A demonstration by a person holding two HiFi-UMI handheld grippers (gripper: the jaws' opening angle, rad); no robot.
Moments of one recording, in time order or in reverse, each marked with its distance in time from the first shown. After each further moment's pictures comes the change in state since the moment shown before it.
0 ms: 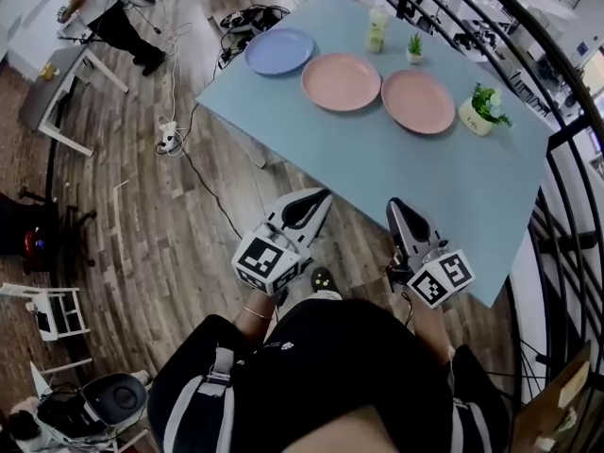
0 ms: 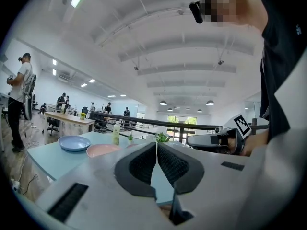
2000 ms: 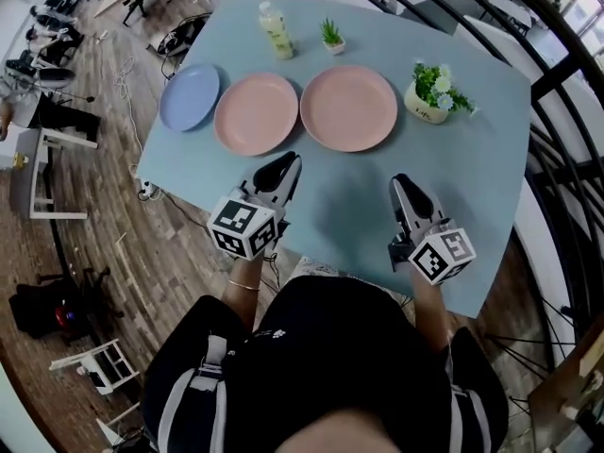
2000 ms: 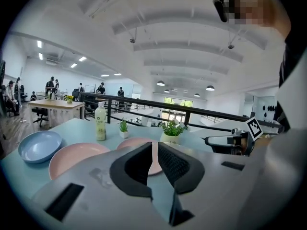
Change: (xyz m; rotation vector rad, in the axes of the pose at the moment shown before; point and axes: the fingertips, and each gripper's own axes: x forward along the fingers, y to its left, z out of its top) left arm 0.261 0.065 -0.017 -0.026 0.271 -0.069; right arm -0.021 -0.260 0.045 0.173 -0.052 -0.325
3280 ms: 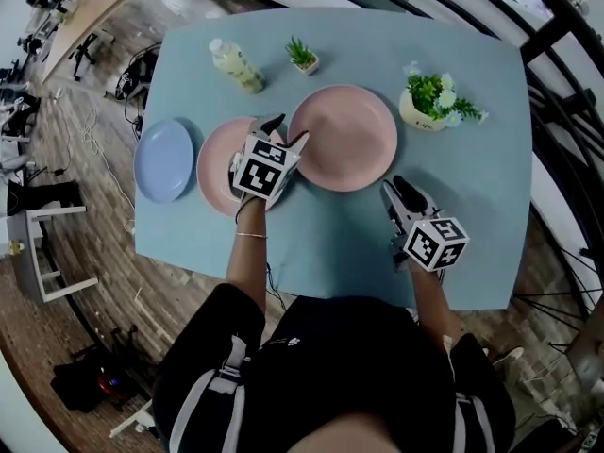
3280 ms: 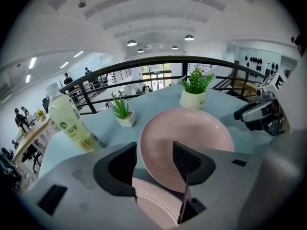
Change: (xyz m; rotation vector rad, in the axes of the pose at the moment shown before) left arm 0.191 0.129 -0.033 0.388 0.507 -0.143; right arm 0.088 -0.076 -0.052 0.141 0.163 -0.318
